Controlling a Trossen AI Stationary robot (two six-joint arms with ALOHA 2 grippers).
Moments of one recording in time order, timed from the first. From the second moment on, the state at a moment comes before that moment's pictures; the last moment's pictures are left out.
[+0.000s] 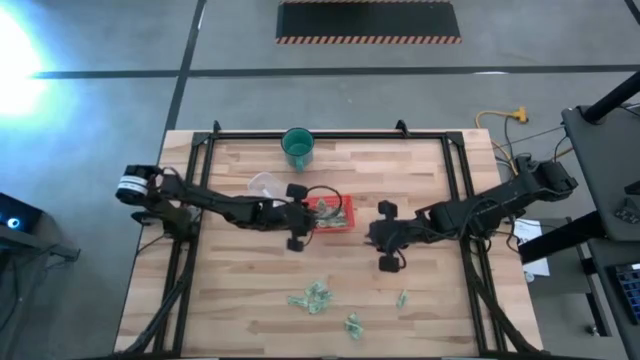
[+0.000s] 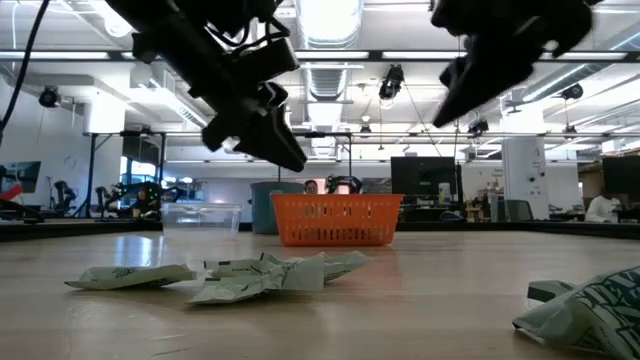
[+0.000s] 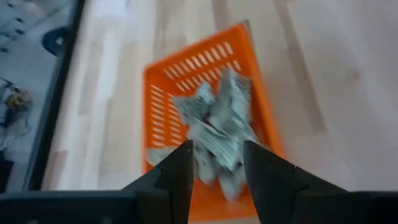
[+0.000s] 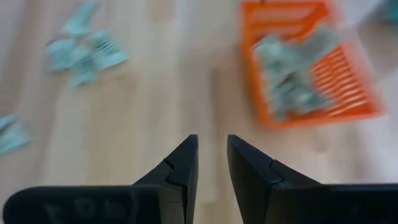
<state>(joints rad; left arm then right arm) -0.09 1.56 0.89 -0.04 -0.35 0.29 0.29 1.34 0.83 -0.37 0.24 0.26</state>
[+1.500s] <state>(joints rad) -0.19 1.50 0.86 -0.23 -0.36 0.13 0.90 1.65 0.97 -0.55 0.36 0.89</state>
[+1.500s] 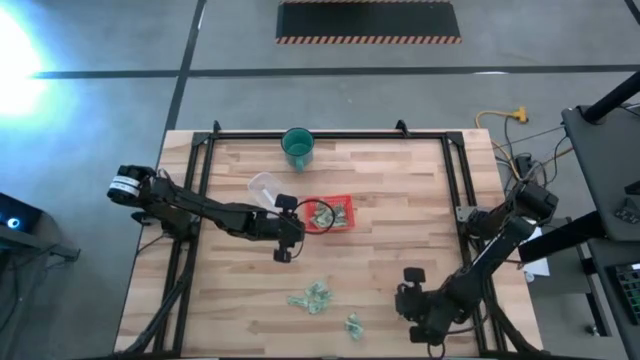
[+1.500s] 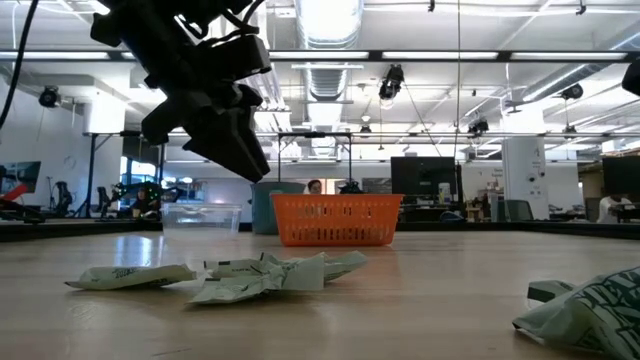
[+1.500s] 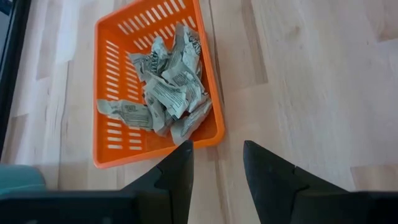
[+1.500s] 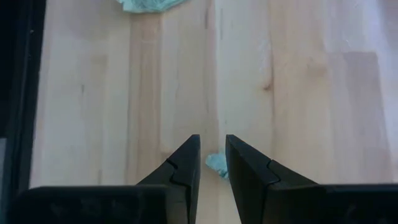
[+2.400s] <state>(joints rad) -0.19 1.50 0.86 -0.25 -0.35 0.11 0.91 1.70 0.96 -0.63 0.34 0.94</state>
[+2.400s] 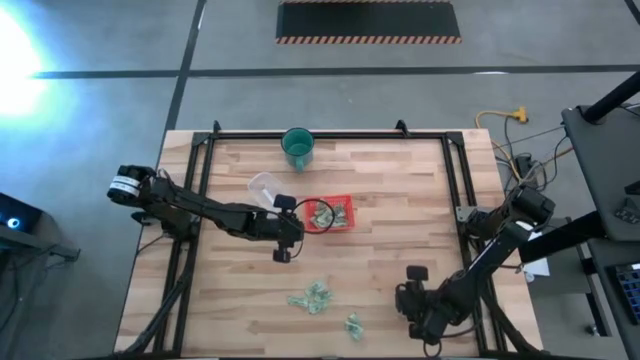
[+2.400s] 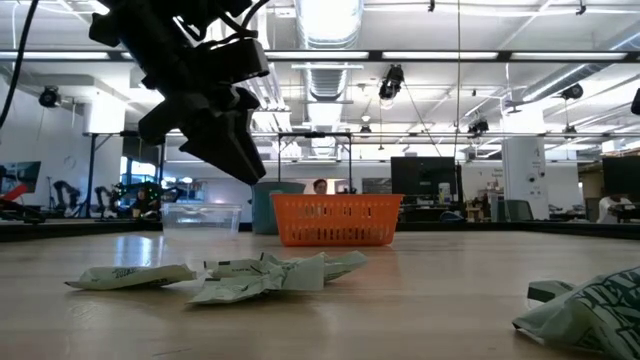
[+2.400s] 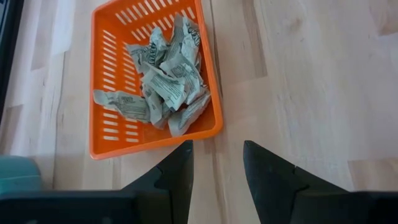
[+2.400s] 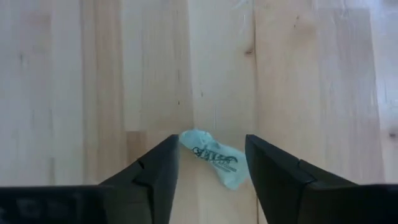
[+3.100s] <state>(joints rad) -0.19 1.50 0.86 -0.26 -0.35 0.08 0.91 1.74 0.91 -0.56 0.34 1.00</state>
